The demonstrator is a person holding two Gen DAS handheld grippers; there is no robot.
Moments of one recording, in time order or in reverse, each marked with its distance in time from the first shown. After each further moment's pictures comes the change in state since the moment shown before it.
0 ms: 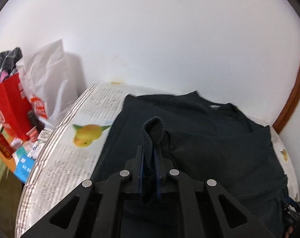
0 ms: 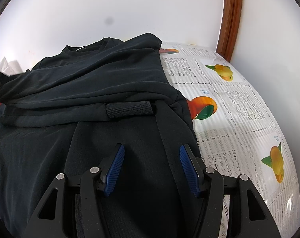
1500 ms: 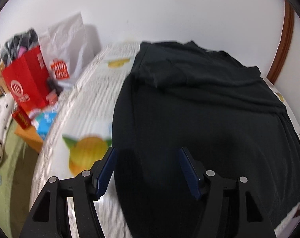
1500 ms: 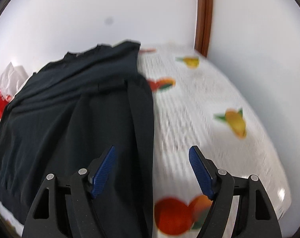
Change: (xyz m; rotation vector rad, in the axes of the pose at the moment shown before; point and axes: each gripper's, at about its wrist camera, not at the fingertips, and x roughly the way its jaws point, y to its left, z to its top) left arm -0.092 0.050 -0.130 0.127 0.187 0.003; right arm -0.082 -0.059 -0.072 0.070 0.008 0.028
